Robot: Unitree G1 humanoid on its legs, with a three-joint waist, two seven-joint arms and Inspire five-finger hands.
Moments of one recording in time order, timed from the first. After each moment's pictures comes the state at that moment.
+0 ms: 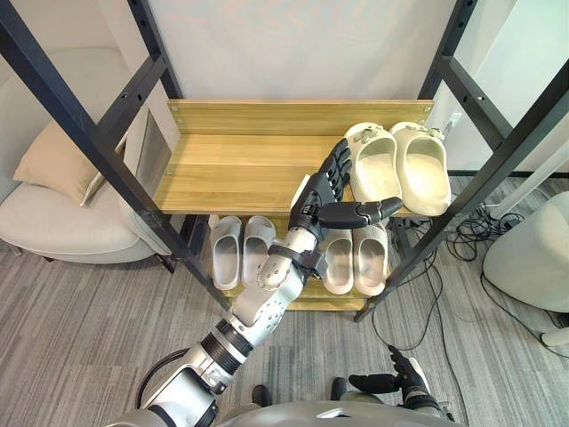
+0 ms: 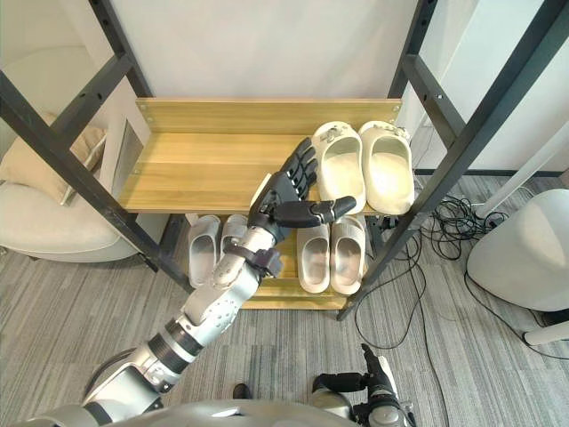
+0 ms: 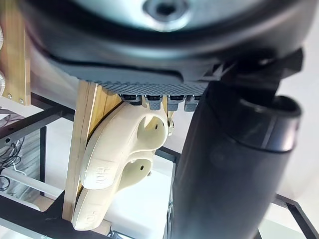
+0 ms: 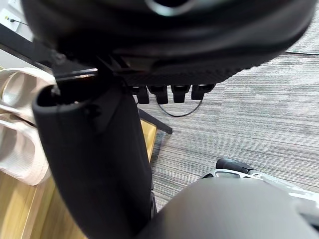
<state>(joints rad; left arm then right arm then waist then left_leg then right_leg) -0.36 0.13 -0.62 0.08 -0.64 -0.14 0.19 0.21 -0.16 0.11 0.82 -0.08 -0.03 -0.16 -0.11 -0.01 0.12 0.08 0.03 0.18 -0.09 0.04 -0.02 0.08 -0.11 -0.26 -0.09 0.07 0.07</state>
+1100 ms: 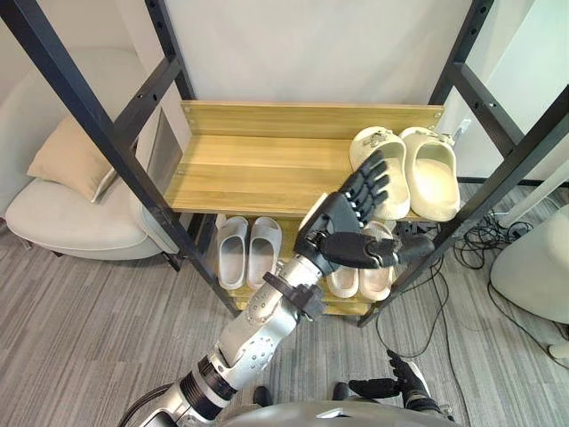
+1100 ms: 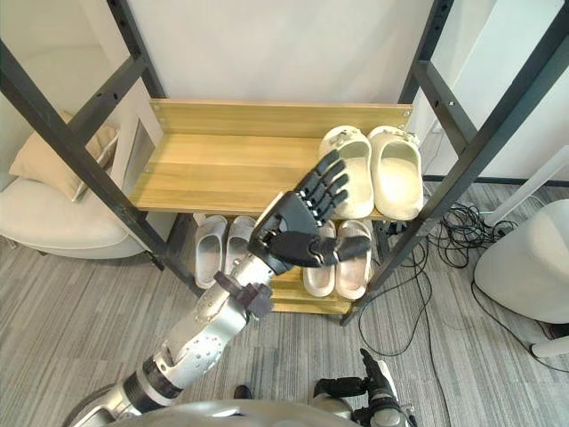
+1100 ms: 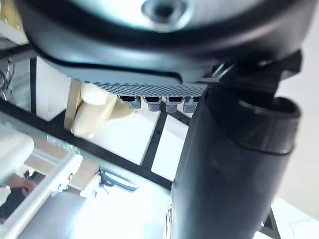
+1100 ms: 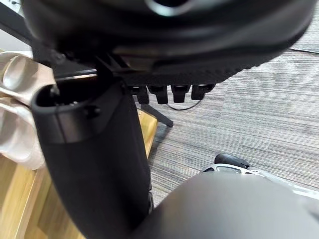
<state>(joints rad) -0.14 0.21 -0.73 -0.28 -0.73 -0.12 -0.04 0.21 -0.18 0.14 0.85 -0.09 -0.05 -0.13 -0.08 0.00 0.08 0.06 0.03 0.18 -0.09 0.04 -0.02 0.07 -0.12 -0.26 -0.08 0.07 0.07</state>
